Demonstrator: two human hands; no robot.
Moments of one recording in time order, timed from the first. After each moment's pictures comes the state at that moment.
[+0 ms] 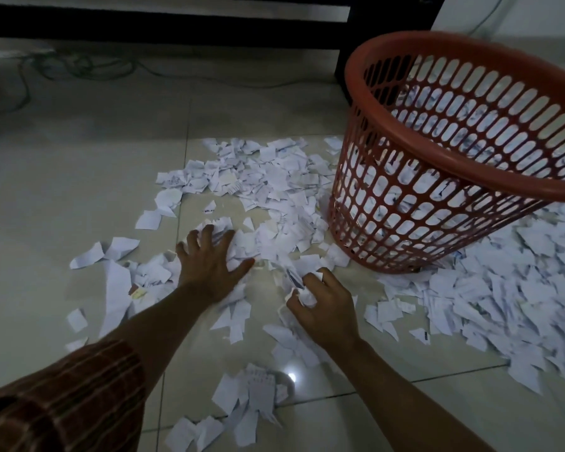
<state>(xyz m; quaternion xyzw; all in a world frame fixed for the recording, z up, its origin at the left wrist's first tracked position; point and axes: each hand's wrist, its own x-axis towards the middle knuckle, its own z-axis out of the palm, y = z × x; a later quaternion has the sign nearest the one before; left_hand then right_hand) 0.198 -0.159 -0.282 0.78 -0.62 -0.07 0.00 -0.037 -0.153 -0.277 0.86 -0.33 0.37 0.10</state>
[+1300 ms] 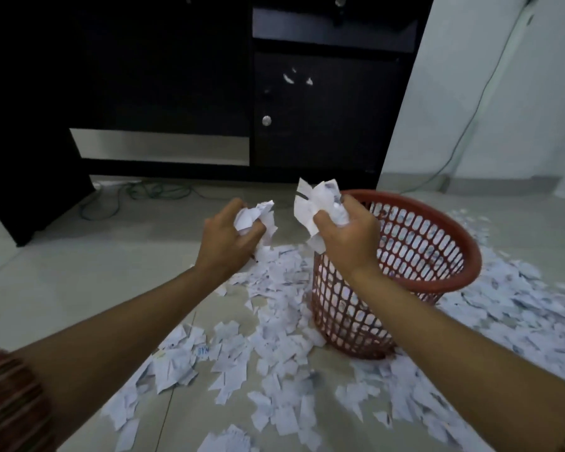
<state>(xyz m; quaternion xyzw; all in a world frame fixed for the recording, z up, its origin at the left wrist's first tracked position) 0.130 -0.151 -0.003 0.63 -0.55 -0.03 0.55 -0.053 -0.212 0.016 0.69 -0.38 0.58 -0.21</state>
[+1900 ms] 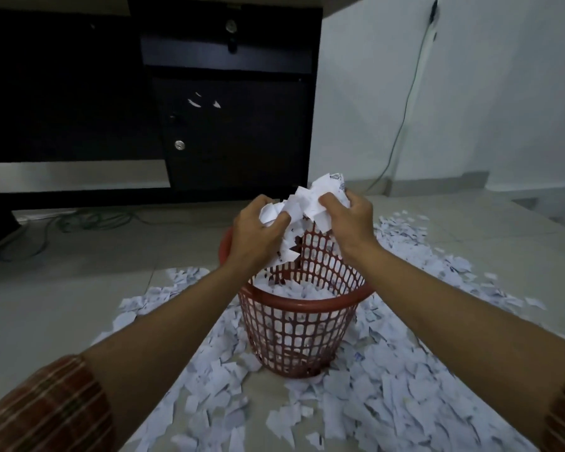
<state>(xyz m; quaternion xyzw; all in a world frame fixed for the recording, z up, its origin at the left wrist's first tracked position) -0.039 -0.259 0.034 0.54 -0.58 -0.18 0.59 -0.192 -0.299 0.061 0.55 -0.45 0.58 -0.40</state>
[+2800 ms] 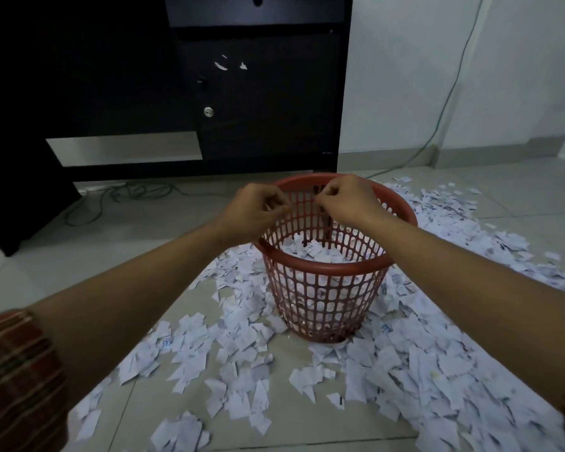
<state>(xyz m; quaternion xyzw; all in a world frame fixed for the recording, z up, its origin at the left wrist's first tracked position) -0.005 -0.219 0.046 0.63 -0.68 -0.18 0.33 -0.179 -0.303 0.041 0.79 -0.48 0.30 -0.24</state>
